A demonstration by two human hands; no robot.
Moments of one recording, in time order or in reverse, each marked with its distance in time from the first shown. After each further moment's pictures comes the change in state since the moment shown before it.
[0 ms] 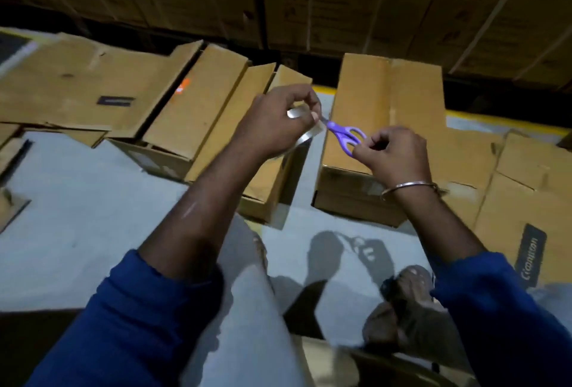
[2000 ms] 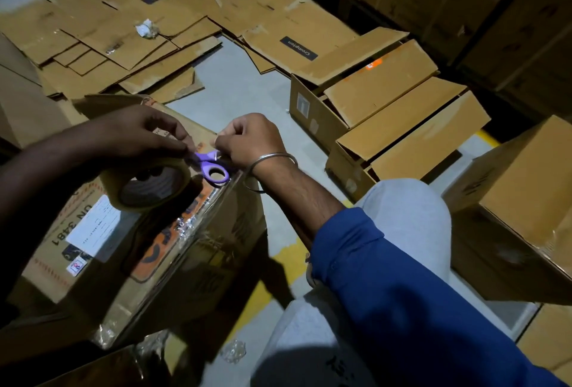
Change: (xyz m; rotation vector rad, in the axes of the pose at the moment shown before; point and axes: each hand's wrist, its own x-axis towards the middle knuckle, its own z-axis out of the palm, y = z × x) left_hand -0.411 -0.140 -0.315 -0.088 0.104 -0.910; right_hand -0.281 -0.377 0.252 0.254 -0.978 -0.303
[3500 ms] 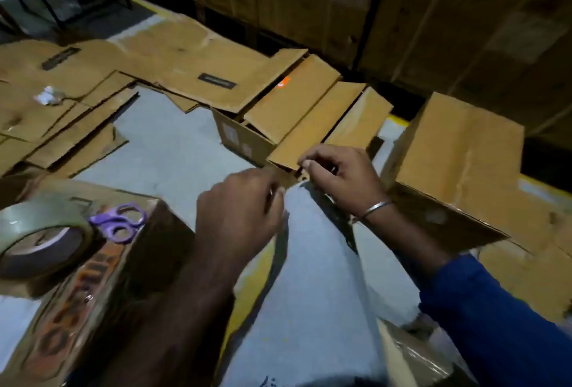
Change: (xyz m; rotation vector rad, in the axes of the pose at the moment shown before) left_hand -0.022 0.158 0.213 0.533 0.469 0.578; right_hand -0.121 0.116 -0.221 -0.220 0.418 -0.322
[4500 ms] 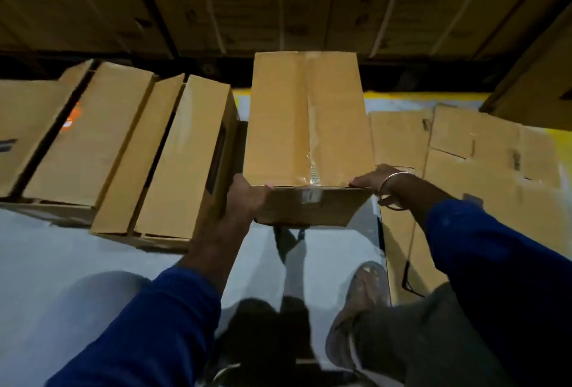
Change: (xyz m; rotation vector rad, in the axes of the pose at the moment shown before) left_hand 0.181 0.262 0.372 -0.563 -0.626 -0.355; right_hand -0.144 0.384 -0.254 0.123 0.112 1.411
